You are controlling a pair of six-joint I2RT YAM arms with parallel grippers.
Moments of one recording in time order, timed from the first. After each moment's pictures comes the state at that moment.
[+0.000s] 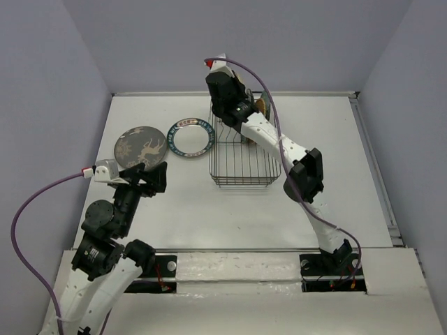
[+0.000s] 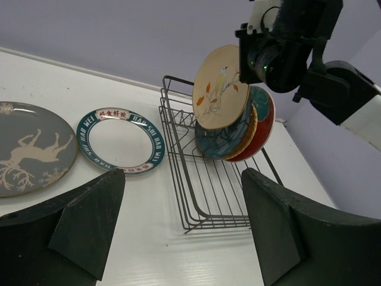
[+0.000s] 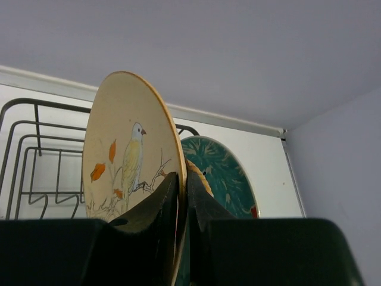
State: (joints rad) left arm -0.50 0.26 0.66 -0.30 -0.28 -0.44; right arm 0.73 2.32 2.41 -0.35 1.01 -0.29
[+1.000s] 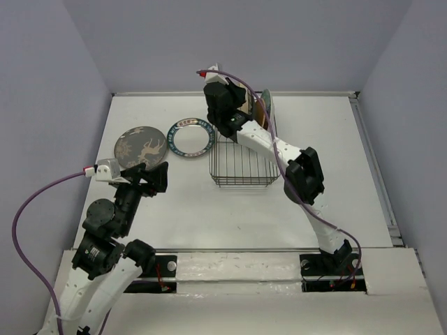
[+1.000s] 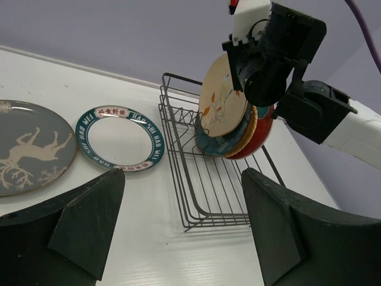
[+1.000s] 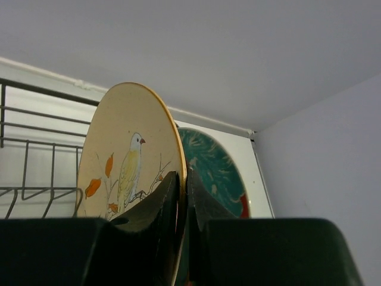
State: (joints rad) left arm -0.52 0.27 0.66 -0.30 -0.29 -0.44; right arm 0.75 2.31 2.22 -0.03 1.13 -0.57
